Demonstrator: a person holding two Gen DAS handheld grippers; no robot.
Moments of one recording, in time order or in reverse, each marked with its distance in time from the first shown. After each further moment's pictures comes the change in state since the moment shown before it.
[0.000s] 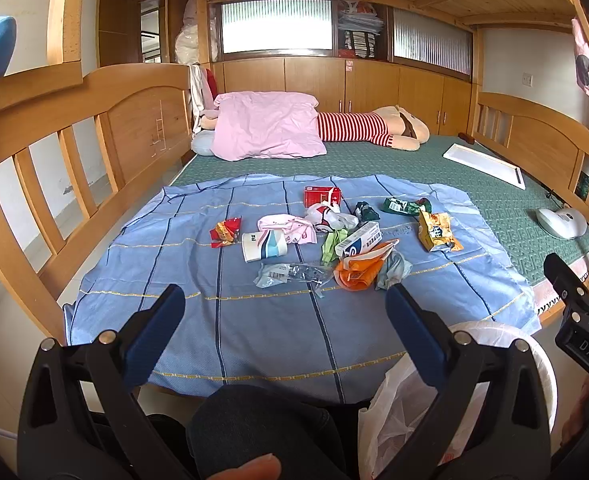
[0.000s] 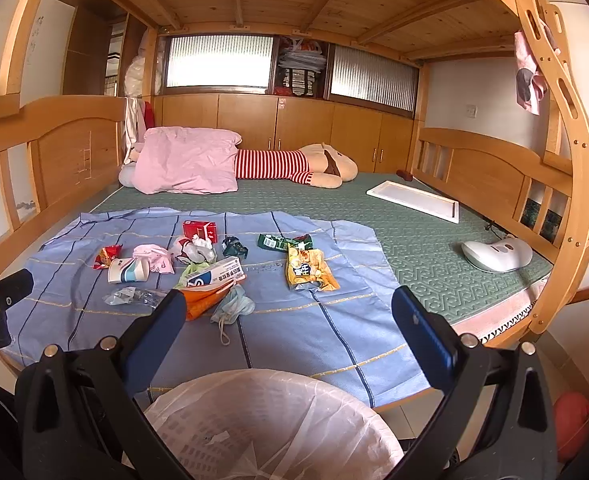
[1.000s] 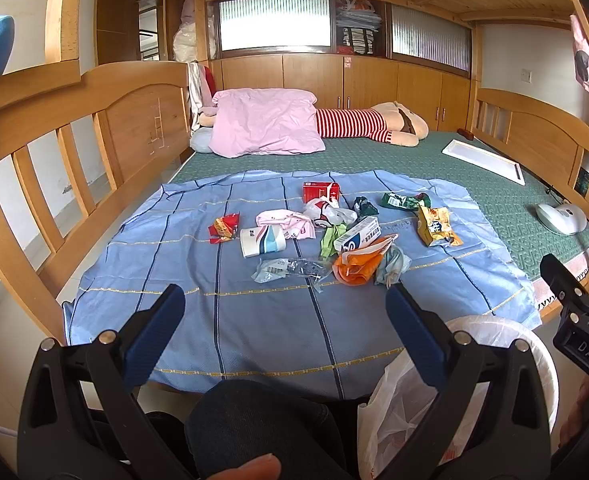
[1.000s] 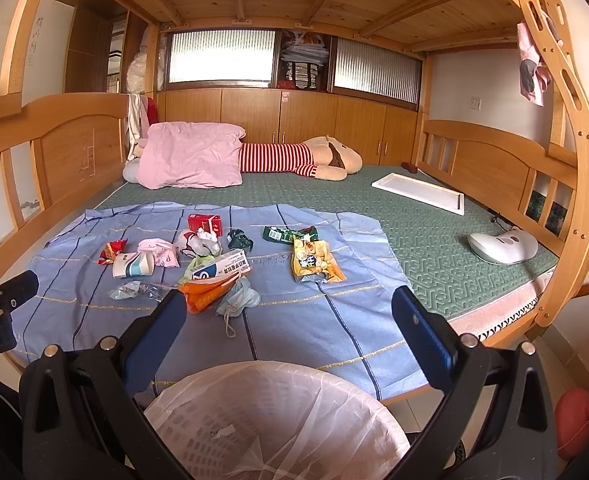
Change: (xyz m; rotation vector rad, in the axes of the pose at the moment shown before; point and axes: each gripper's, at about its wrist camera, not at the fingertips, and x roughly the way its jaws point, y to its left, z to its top) left arm 0.002 -0.005 -0.010 0.008 0.002 0.000; right arm 0.003 0.000 -0.005 0.013 0.026 0.021
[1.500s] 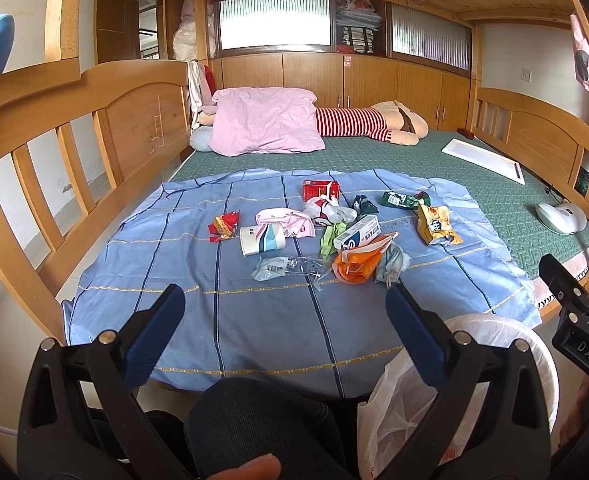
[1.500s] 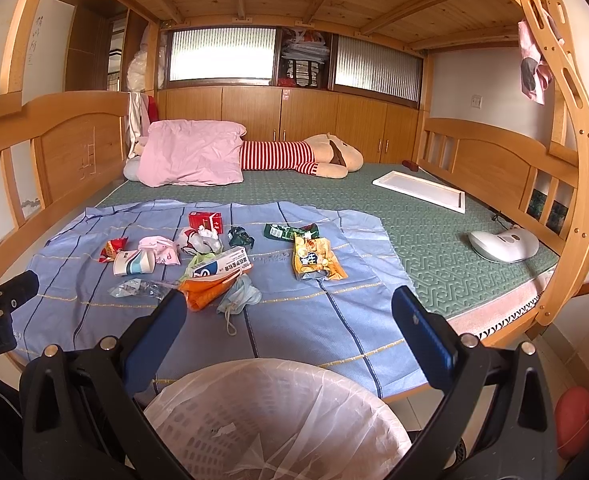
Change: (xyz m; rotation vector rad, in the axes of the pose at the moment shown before) left arm 0.000 0.000 -0.001 0.000 0.002 -0.001; right arm 0.000 0.001 -0.002 -0.001 0.006 0.003
